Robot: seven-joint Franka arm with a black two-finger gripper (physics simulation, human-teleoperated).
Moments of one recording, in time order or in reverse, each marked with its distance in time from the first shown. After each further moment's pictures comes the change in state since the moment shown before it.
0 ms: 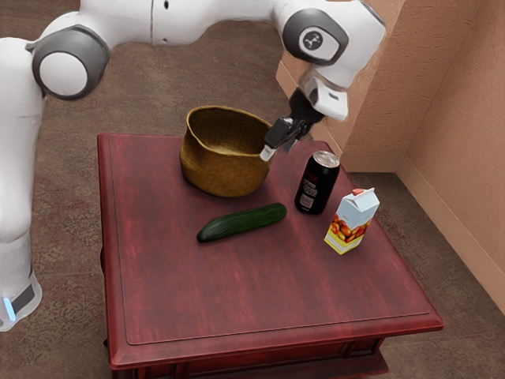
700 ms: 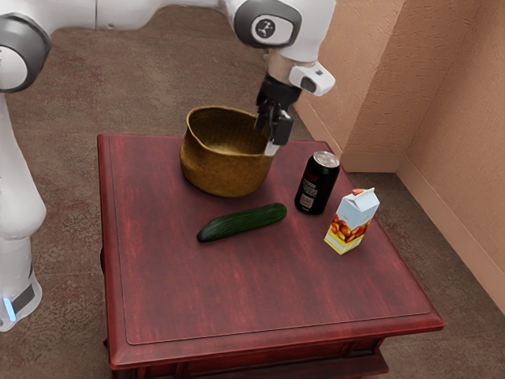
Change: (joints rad) arm 0.288 0.338 -0.140 -0.369 -0.125 0.303 -0.730
